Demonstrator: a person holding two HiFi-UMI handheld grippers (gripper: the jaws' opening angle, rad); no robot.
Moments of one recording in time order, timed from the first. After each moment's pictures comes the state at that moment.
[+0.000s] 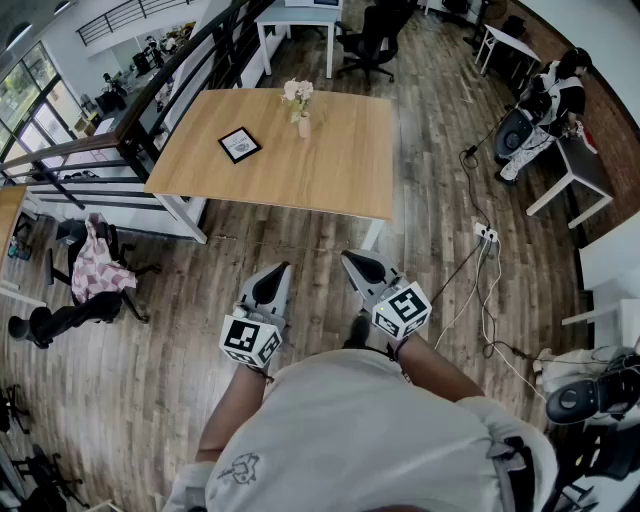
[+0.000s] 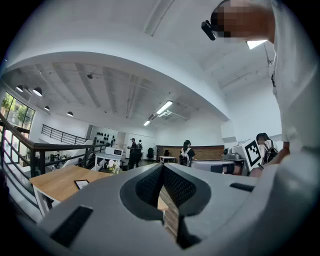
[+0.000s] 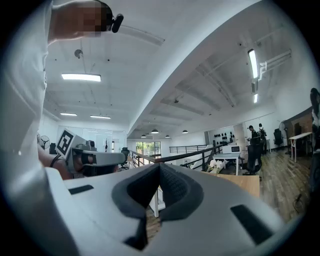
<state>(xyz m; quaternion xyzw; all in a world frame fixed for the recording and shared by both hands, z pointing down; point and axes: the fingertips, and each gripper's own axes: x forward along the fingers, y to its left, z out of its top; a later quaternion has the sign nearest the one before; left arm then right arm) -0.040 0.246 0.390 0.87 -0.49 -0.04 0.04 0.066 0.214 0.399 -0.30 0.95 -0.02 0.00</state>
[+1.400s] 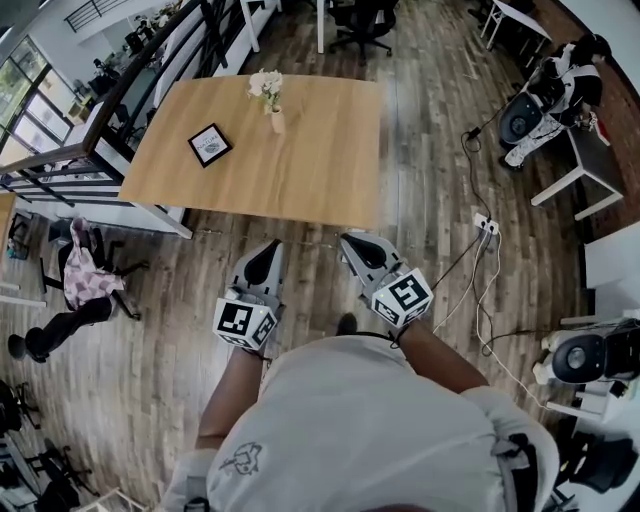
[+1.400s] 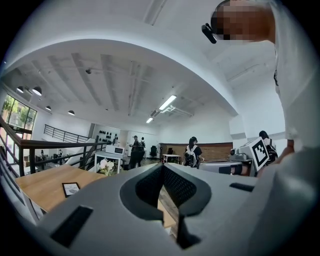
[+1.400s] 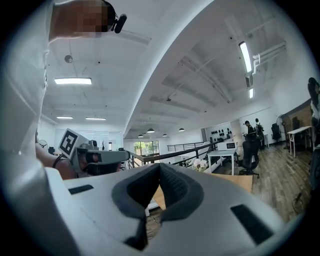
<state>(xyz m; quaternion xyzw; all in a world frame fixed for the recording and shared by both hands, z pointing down) 0.040 0.085 0.405 0.86 -0.51 -0.03 0.04 0.157 0.064 0.419 -0.30 0.95 -0.04 0.00</state>
